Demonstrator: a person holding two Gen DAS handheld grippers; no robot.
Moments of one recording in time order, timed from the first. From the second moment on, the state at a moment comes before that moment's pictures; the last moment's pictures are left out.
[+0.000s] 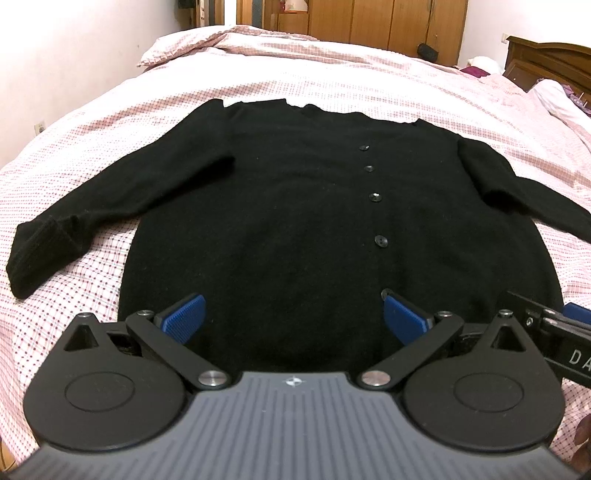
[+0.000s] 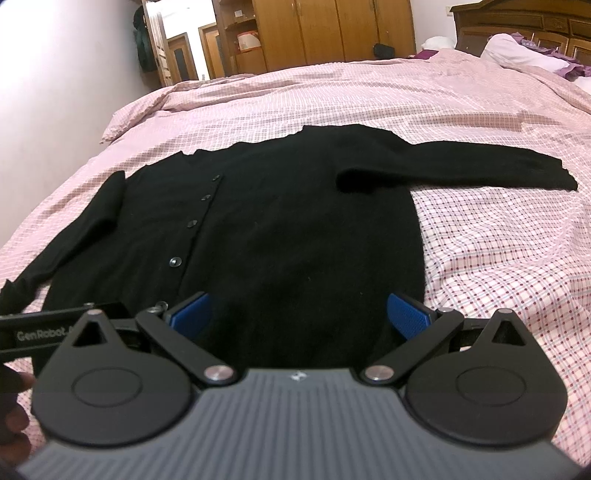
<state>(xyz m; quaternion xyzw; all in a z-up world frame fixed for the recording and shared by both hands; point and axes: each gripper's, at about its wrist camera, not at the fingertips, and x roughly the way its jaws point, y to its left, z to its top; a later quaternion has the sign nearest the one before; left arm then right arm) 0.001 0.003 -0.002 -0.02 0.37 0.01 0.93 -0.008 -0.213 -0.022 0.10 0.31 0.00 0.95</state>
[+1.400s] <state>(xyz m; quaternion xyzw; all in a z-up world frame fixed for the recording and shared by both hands) 0.003 0.003 0.001 -0.02 0.37 0.01 0.93 -0.007 -0.212 -0.023 0.10 0.31 0.00 0.94</state>
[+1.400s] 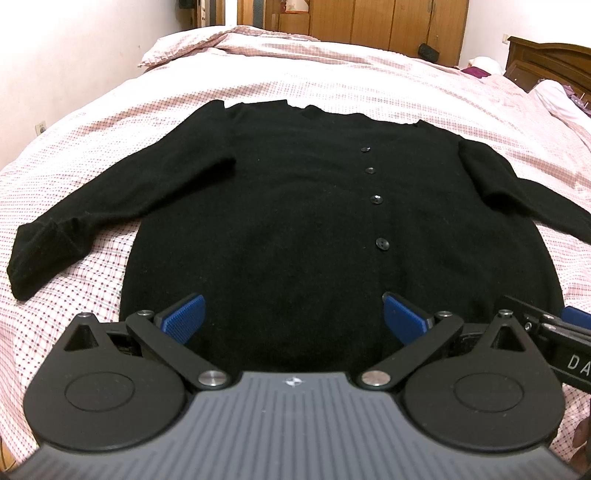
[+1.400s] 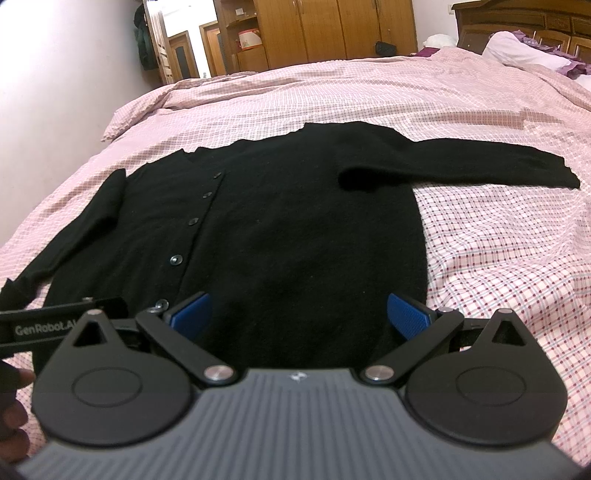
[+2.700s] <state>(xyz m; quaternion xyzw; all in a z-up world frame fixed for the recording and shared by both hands) 0.148 -0.028 0.037 0.02 0.38 -0.01 0.92 0.087 -0.351 0.000 0.14 0.30 -0.12 0.94</state>
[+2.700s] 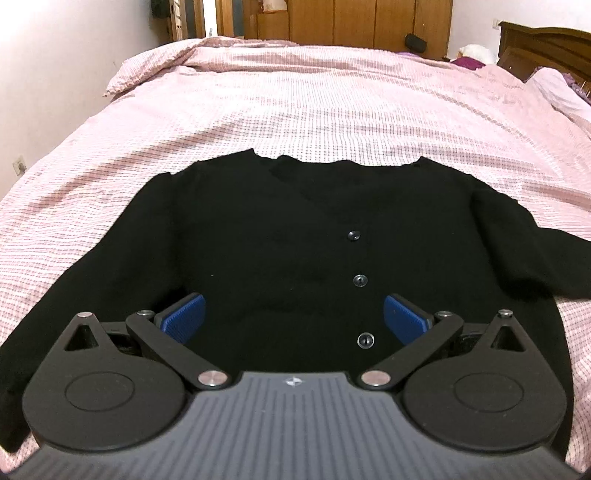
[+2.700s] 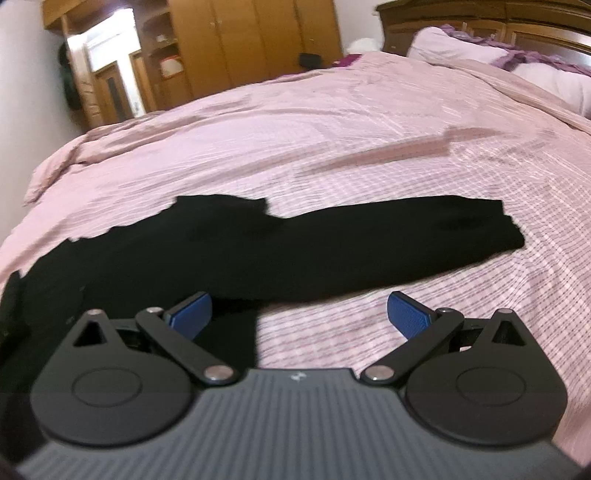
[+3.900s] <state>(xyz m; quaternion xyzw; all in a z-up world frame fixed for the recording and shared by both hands) 0.200 -0.048 -0.021 0.04 0.45 -0.02 0.89 0.148 -0.422 -0.052 0.17 0.35 -0.22 0.89</state>
